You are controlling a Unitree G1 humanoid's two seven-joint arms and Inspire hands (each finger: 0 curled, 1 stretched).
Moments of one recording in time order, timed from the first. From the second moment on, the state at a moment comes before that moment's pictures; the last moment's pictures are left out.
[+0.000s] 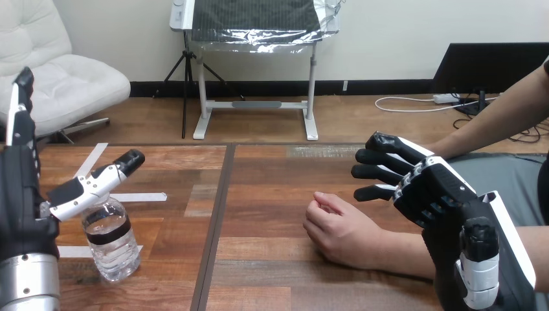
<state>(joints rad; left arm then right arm) 0.11 0.18 0.30 -0.11 0.13 -0.28 0.10 0.49 -0.16 0.02 -0.43 0.26 -0.46 0.35</state>
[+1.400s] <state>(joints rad) 0.06 0.24 0.29 0.20 0.17 -0.28 0.13 0.49 -0.16 0.02 -0.43 0.26 -0.46 0.35</state>
